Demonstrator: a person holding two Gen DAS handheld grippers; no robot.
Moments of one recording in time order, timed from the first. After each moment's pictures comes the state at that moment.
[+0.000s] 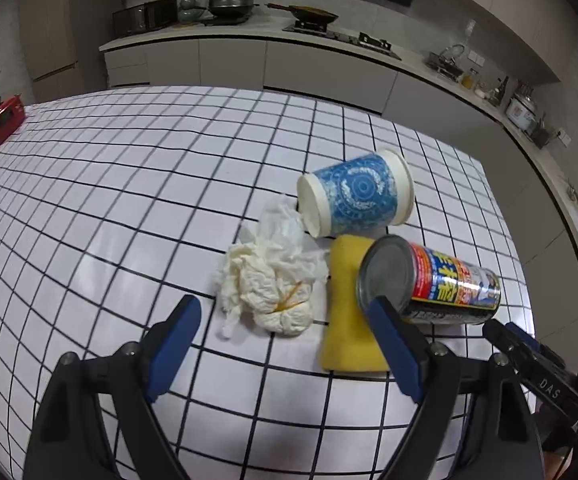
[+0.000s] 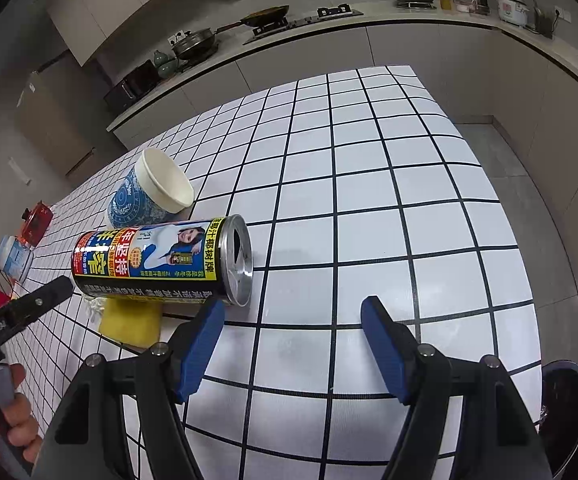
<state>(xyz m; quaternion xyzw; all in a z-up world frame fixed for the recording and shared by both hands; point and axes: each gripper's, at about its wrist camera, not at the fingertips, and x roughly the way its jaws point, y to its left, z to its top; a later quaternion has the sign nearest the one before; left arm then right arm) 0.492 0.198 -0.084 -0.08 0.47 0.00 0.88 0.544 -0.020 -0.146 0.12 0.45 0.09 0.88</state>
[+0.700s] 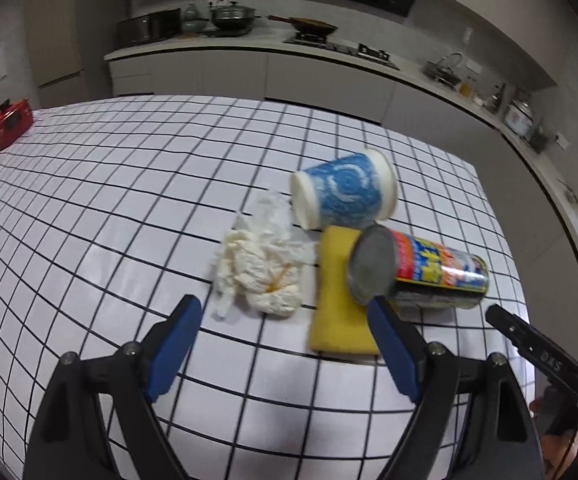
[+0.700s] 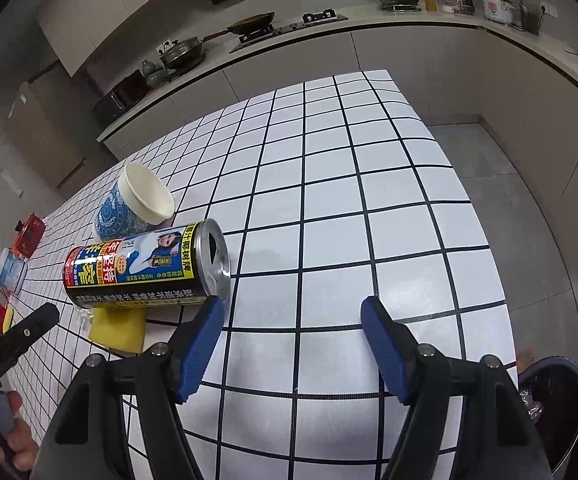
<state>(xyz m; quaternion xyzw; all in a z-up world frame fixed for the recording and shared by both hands) 0.466 0.197 -0.074 -0.08 0.44 0.02 0.89 0.541 -0.040 -0.143 0.13 0.44 0.07 0.88</state>
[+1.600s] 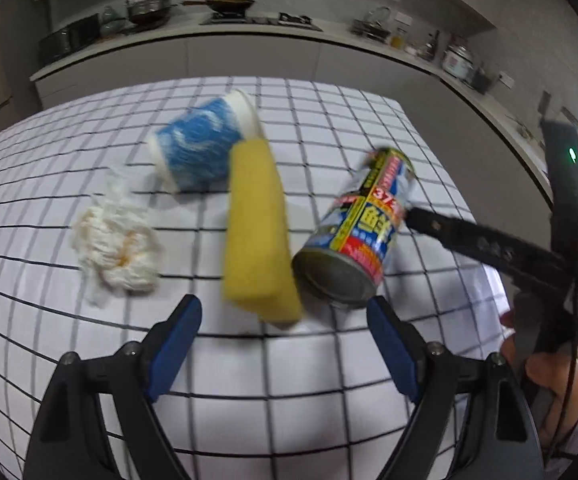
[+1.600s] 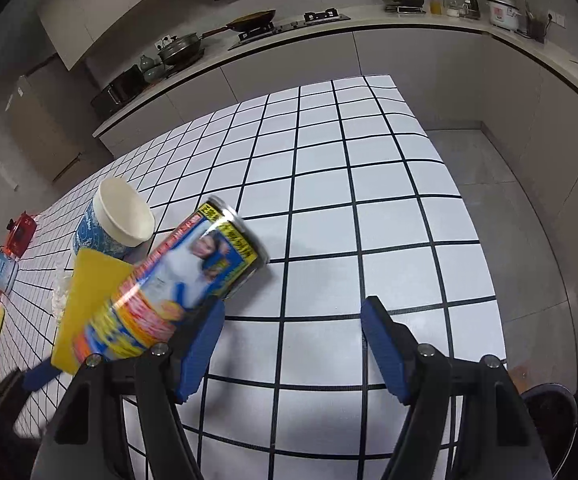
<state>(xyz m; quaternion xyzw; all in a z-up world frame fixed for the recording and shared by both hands) 0.452 0.114 -0.097 -0.02 0.48 -0.12 0.87 0.577 -0.048 -0.148 0.11 0.45 0.06 0.88</state>
